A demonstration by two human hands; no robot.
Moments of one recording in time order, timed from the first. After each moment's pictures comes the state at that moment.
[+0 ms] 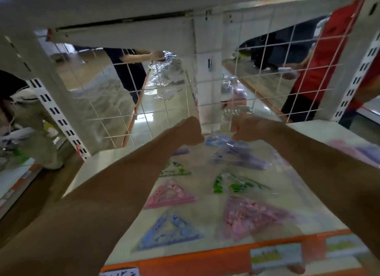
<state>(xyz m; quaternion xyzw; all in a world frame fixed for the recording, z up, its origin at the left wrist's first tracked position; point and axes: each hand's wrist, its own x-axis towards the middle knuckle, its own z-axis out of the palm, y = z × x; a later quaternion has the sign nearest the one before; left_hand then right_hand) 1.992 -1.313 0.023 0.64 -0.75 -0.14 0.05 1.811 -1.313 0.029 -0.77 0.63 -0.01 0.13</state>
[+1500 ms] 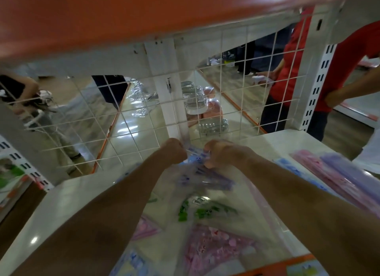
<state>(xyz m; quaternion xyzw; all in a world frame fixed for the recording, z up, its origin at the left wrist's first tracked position) 1.945 -1.336 0.003 0.69 -0.64 -0.28 0.17 1.784 -1.330 -0.012 -0.76 0.63 -0.04 0.17</state>
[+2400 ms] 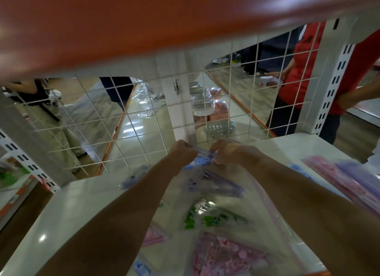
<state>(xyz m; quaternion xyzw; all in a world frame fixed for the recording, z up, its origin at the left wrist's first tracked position) 1.935 -1.331 0.004 0.67 -0.58 -0.35 0.29 1.789 -1.342 -0.003 -0.74 0.65 -0.03 0.18</state>
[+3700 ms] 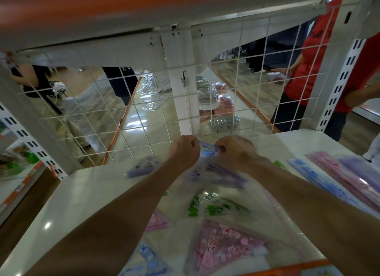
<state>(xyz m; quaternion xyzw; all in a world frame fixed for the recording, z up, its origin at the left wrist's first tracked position) 1.944 -1.310 -0.010 0.65 -0.69 -0.14 0.27 1.785 -1.310 -0.012 -0.77 0.62 -0.14 0.08</state>
